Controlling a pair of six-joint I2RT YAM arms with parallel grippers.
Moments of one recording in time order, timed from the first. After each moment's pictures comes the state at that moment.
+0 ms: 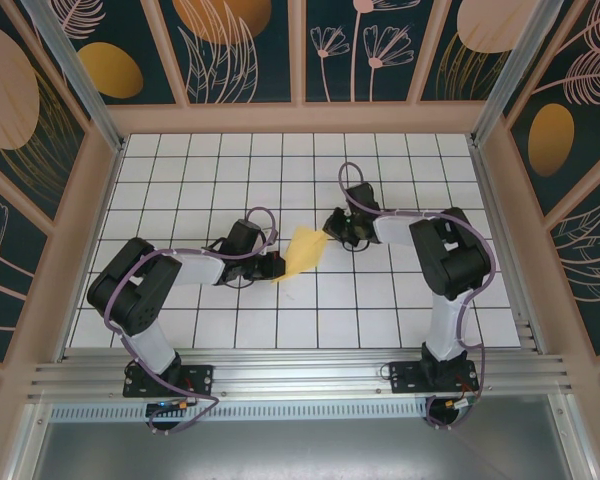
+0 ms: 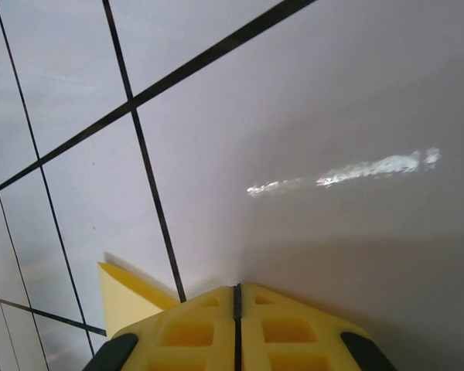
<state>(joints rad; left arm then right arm) -0.56 1.73 0.69 0.13 0.43 -0.60 0.44 1.93 1.05 -0.03 -0.30 0.88</state>
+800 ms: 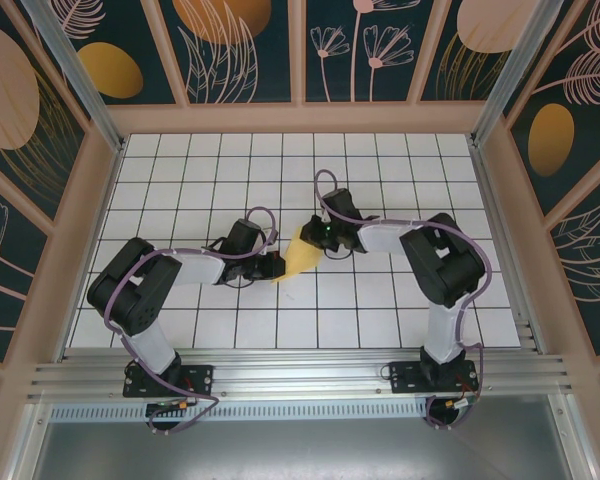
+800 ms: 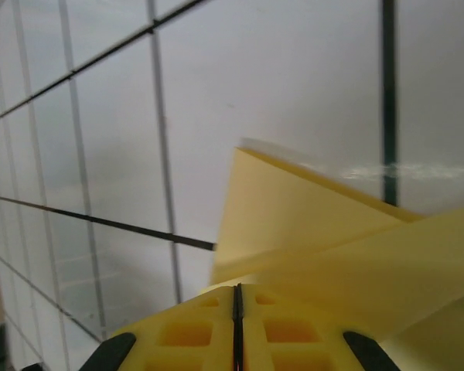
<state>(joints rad) -0.56 1.73 0.70 0.12 0.43 -0.60 0.59 1.92 1.04 0.04 -0.35 0.87</state>
